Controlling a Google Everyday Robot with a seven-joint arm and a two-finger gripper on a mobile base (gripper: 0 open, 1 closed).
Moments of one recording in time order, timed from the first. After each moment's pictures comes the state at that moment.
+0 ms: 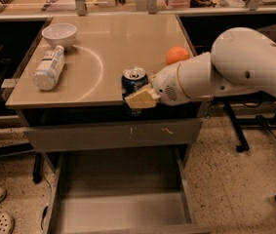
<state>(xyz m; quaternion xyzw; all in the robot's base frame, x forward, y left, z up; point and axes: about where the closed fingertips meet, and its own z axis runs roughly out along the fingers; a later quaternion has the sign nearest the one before) 0.538 -0.004 0.861 -0.44 0.77 0.27 0.37</state>
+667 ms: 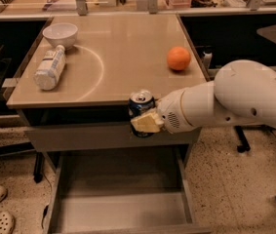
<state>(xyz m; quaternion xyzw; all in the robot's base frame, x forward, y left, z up) 0.495 -0.023 0.822 -0.39 0.82 0.24 0.35</state>
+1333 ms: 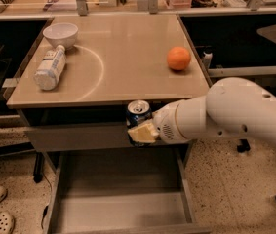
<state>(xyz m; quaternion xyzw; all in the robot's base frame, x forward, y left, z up) 0.484 -0.014 0.794 -0.37 0.83 0.24 0.34</state>
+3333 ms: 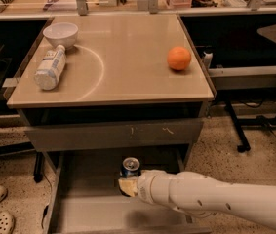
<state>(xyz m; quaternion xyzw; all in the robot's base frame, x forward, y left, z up) 0.445 0.024 0.580 -0.22 0.88 0.27 0.33</state>
